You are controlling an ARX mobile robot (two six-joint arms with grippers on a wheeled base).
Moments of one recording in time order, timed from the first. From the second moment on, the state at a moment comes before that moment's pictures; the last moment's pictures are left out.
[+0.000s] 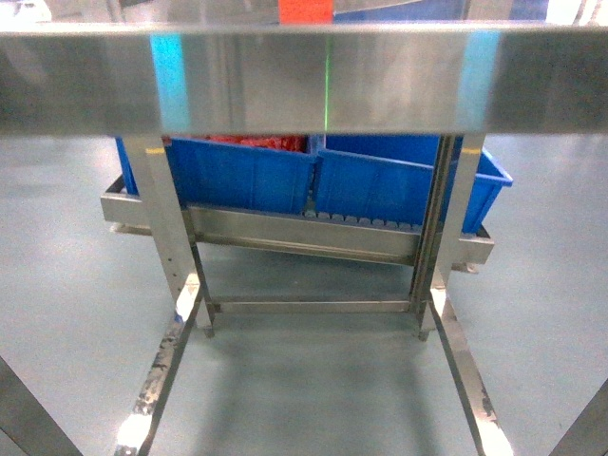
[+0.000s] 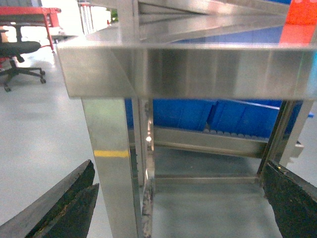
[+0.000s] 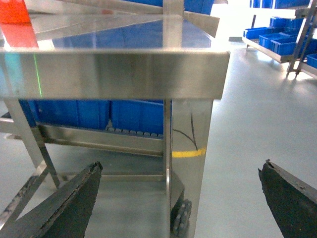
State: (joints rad) left arm 0.00 0.01 0.01 0.00 0.00 0.00; right arm 0.00 0.00 0.01 -0.01 0.00 0.00
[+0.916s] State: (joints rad) left arm 0.00 0.01 0.01 0.00 0.00 0.00; right arm 0.00 0.00 0.01 0.00 0.00 0.00
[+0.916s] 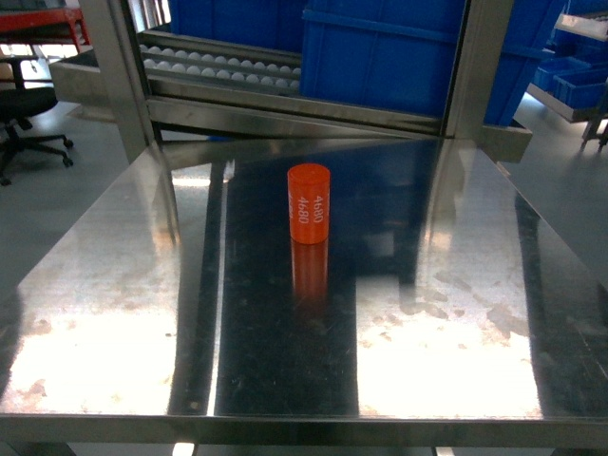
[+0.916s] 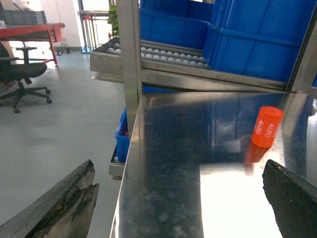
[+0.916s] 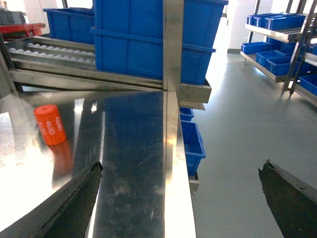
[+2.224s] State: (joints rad) left arm -0.09 0.19 0.01 0.24 -0.06 0.00; right arm 0.00 0.00 0.01 -0.01 0.00 0.00
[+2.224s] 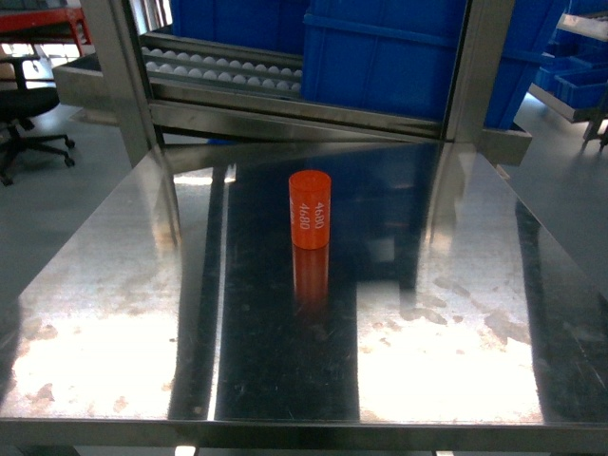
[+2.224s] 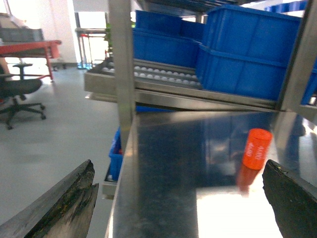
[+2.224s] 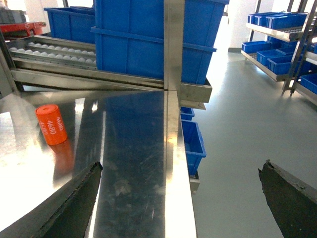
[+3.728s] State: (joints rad) left arm -0.47 2.33 1.21 0.83 -0.26 -0.06; right arm 0.00 0.00 0.01 -0.01 0.00 0.00
